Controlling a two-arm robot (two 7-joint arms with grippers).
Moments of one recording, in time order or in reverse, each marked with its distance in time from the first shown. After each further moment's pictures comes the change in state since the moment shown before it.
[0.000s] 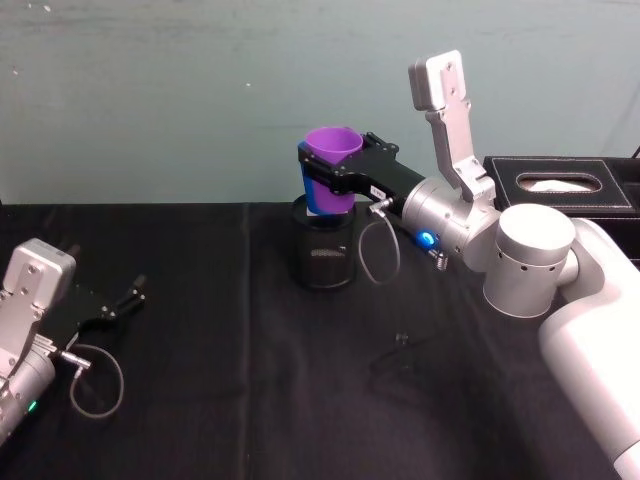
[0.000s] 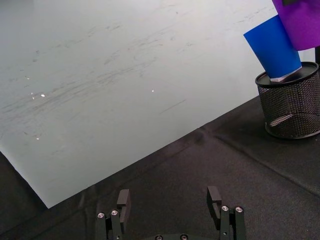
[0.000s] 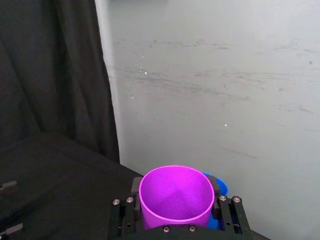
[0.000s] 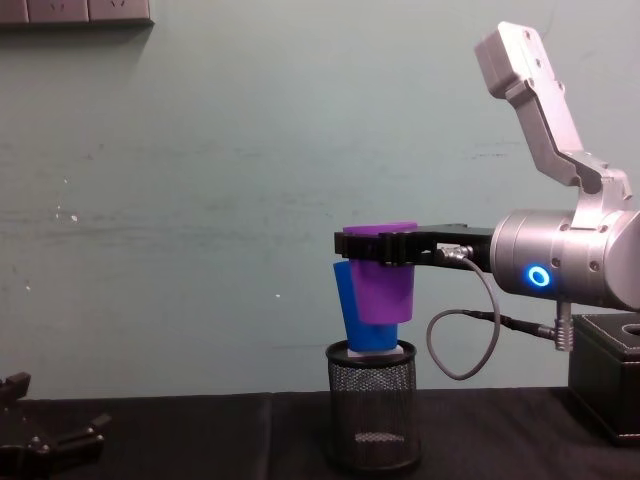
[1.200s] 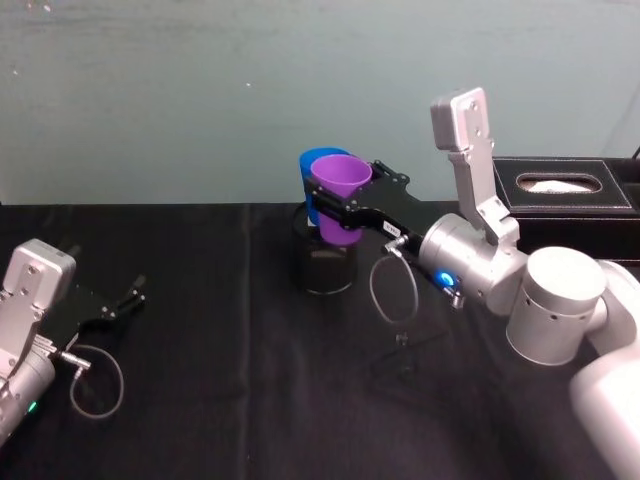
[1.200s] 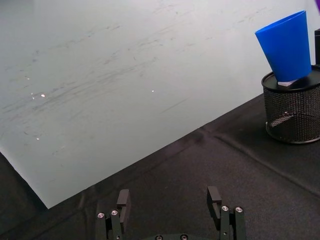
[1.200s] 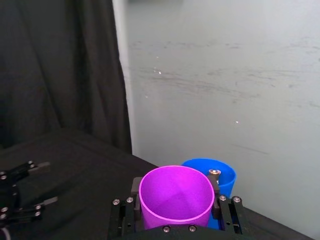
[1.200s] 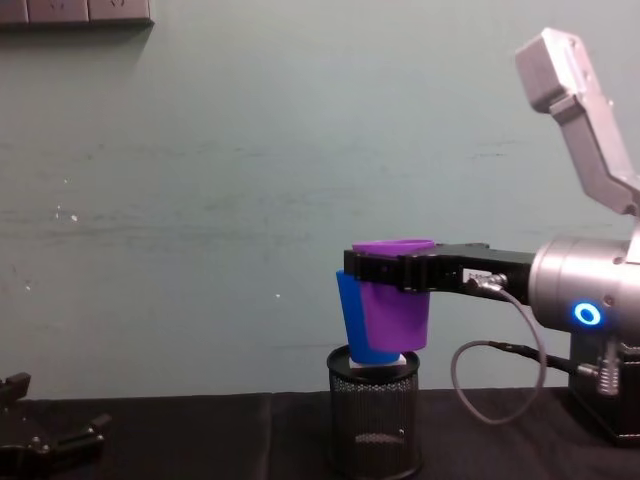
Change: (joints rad) left arm 0.000 0.000 0.000 0.000 0.000 0.000 0.000; right arm -0.138 0.066 0.011 -0.166 0.028 -0.011 0.024
